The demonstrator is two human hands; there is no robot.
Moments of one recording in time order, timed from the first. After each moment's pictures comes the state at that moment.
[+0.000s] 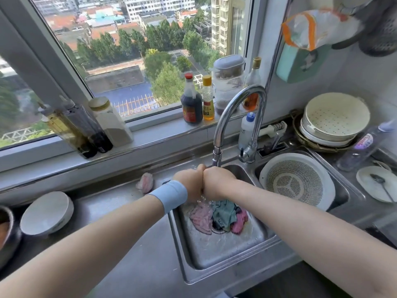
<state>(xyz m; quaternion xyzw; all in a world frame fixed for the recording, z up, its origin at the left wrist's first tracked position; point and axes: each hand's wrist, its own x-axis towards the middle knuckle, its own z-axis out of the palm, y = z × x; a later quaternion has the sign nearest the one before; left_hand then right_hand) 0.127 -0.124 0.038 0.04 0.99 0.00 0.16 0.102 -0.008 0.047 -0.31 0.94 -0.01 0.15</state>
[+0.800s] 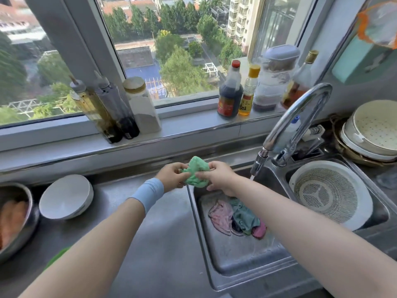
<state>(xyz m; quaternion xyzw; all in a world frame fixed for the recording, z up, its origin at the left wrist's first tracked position) 0.146 -0.290 -0.006 -0.21 0.79 0.57 0.11 0.083 -0.119 -0.006 -0.01 0.75 -0.56 0.36</state>
